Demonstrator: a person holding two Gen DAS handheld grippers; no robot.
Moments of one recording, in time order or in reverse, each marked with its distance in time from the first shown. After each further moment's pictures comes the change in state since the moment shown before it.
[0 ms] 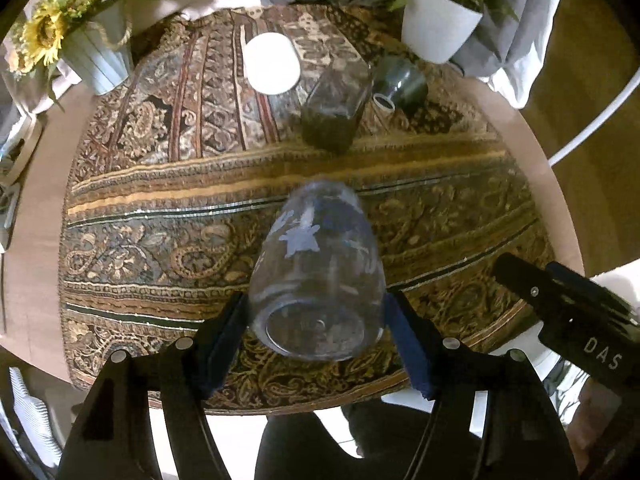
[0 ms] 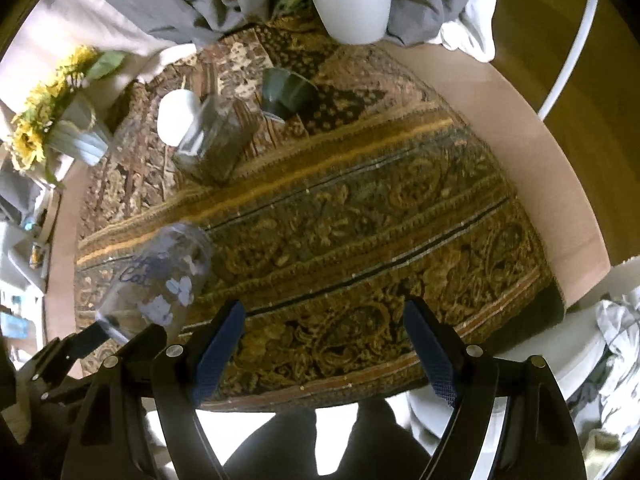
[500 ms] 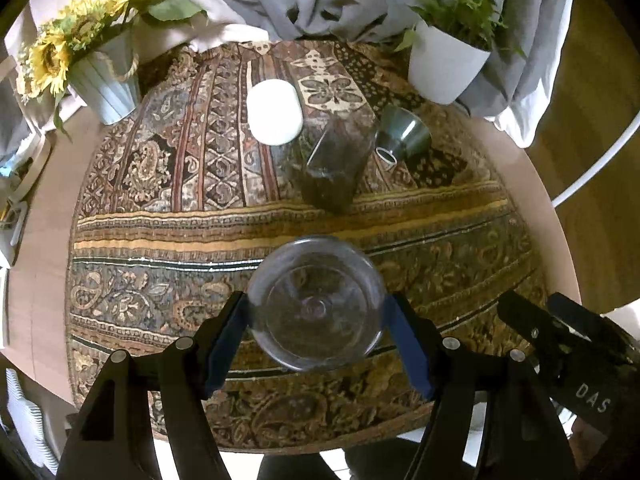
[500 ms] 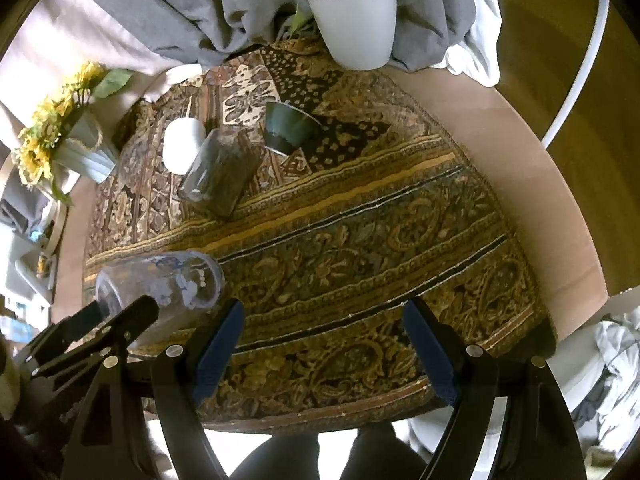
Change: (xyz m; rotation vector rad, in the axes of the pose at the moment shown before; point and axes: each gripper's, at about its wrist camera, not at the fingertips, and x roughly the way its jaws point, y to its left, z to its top) left arm -0.004 -0.006 0.038 -0.034 -0.102 0.023; right arm -0.008 -0.005 0.024 -0.018 -0.046 0.009
